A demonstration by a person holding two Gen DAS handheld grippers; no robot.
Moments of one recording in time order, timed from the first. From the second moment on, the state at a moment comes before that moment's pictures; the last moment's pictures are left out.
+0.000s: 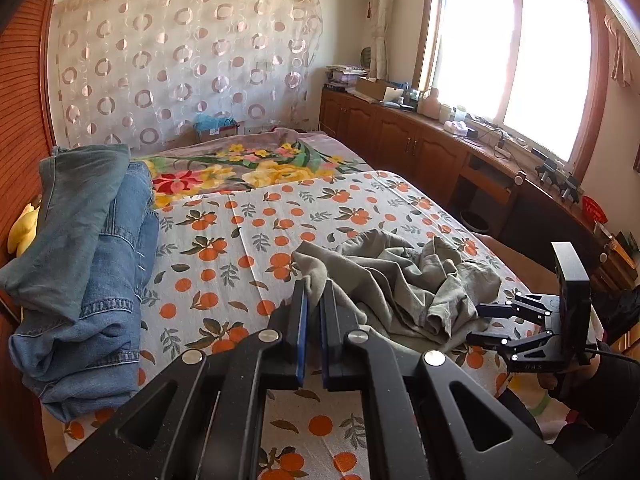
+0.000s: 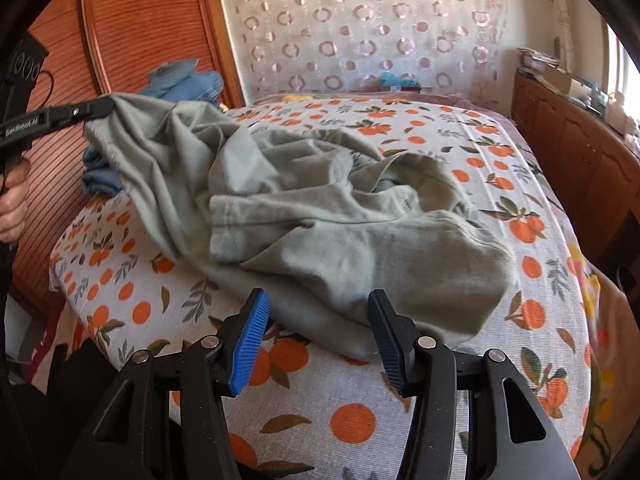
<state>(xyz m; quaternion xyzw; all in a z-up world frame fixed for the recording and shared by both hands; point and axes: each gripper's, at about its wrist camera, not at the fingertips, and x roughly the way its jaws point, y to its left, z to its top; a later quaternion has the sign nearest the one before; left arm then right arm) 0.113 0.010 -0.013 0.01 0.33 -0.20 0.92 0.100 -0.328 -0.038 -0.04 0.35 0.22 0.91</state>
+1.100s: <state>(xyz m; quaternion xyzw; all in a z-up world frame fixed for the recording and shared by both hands) 0.135 0.017 -0.016 0.01 0.35 -0.19 0.92 0.165 -0.344 0.036 -0.05 0.32 0.18 0.93</state>
